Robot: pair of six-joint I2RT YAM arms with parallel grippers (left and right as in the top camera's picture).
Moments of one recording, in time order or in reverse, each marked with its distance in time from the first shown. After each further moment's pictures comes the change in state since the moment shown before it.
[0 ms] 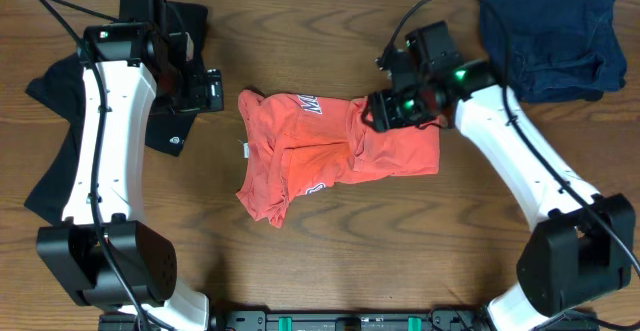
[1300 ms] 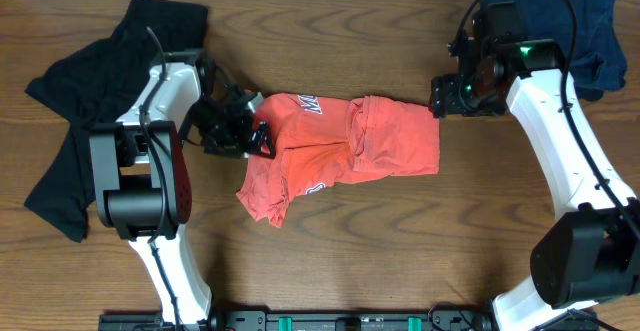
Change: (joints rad) left arm -0.028 0.360 -0.242 0.111 0.418 0.461; right arm -0.209 0.000 0.065 -0.157 0.213 -0.050
